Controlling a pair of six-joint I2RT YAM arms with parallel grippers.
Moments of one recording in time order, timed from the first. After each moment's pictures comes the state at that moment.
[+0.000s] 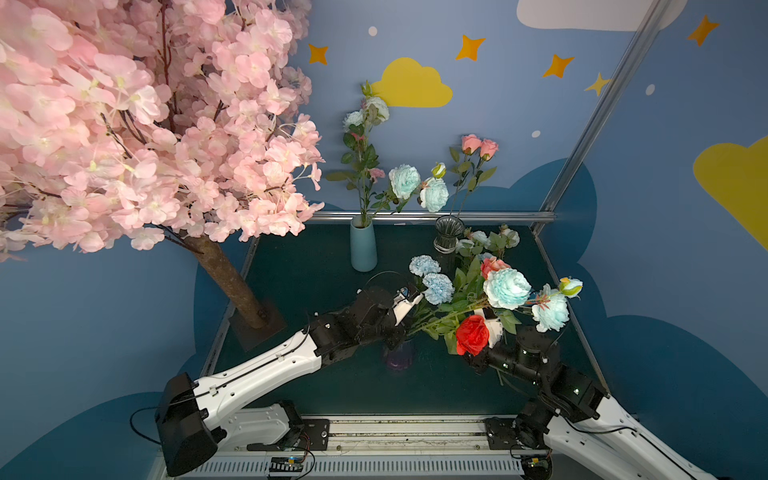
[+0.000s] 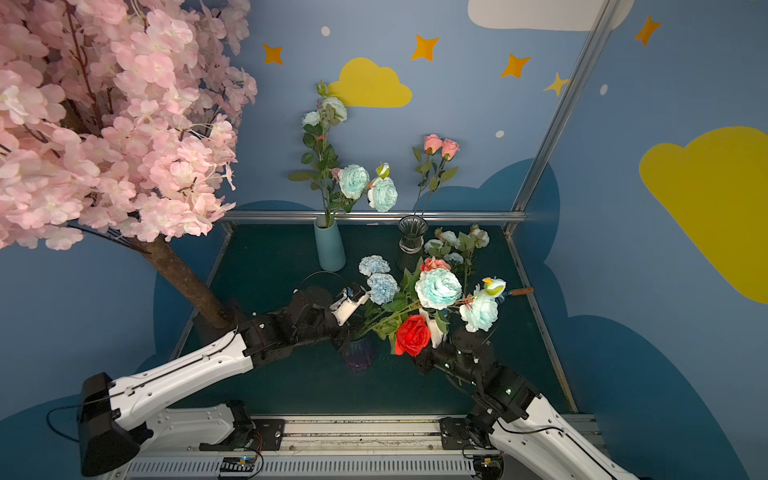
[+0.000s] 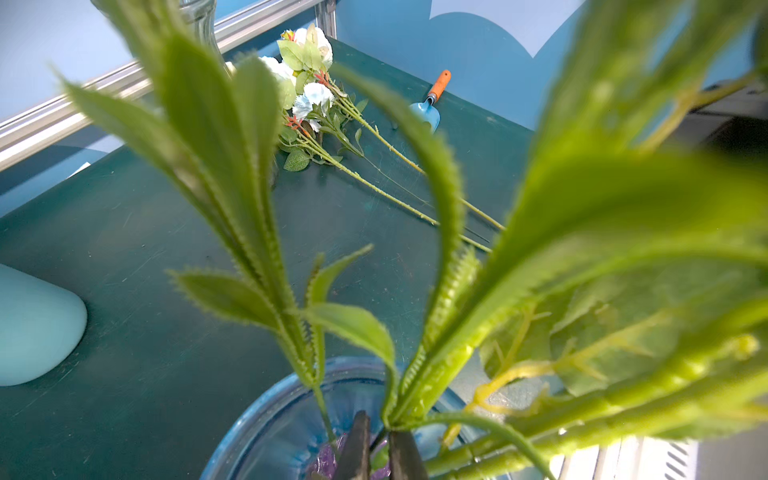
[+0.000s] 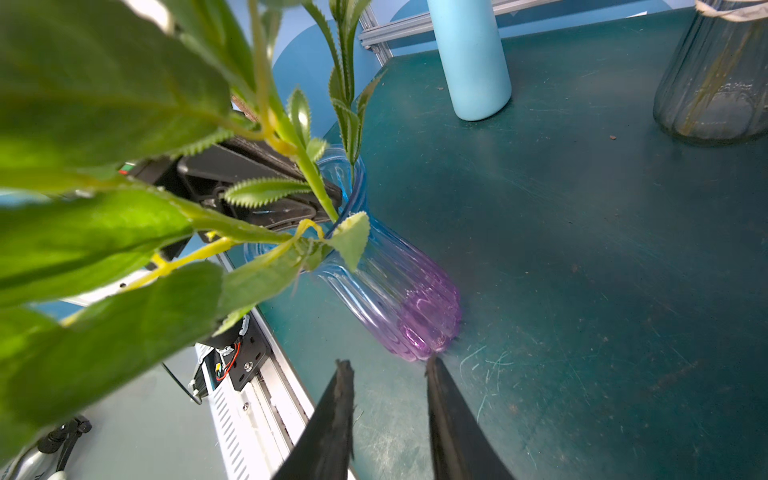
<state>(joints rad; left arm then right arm) -0.93 1.19 0.98 -0.39 0.05 -0.04 0.81 0.51 0.54 -0.40 -0.18 0.44</state>
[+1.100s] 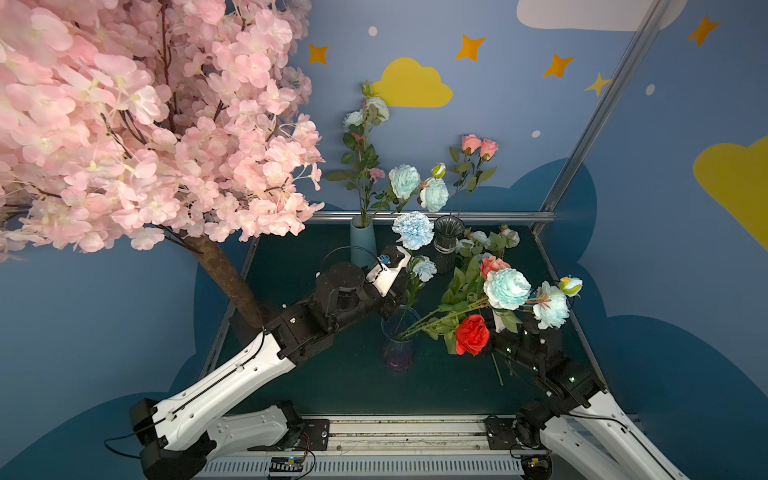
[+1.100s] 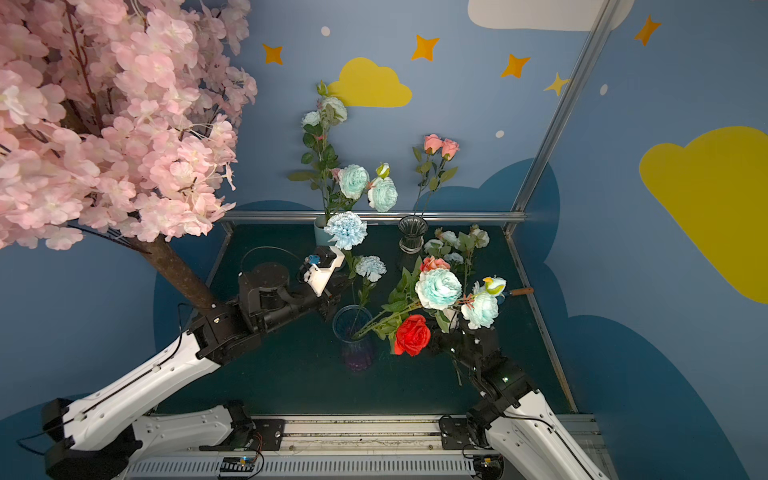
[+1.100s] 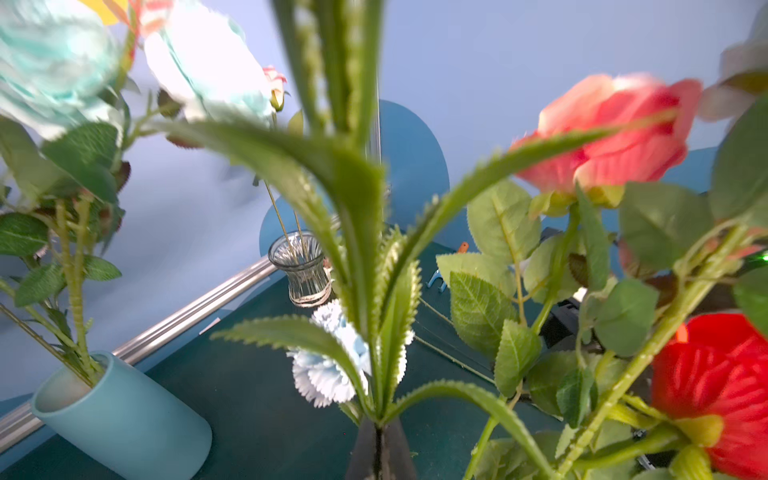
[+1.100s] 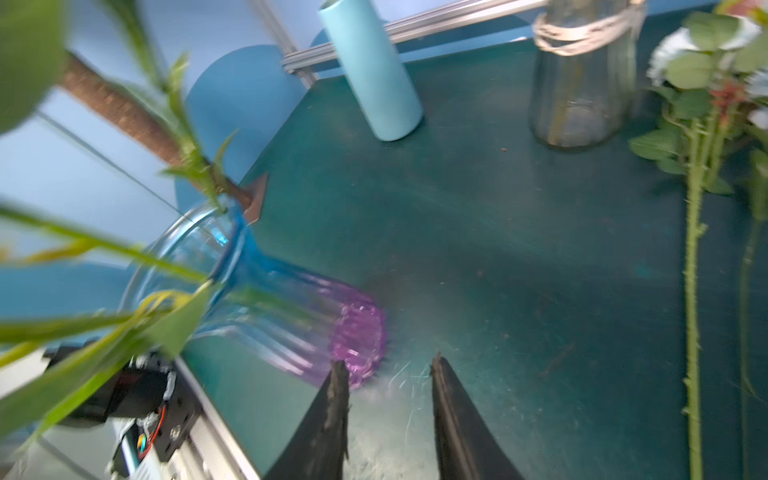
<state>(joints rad) -0.88 1.09 1.24 -0.35 -0.03 0.04 0.49 0.61 0.57 -0.40 -0.26 0.38</state>
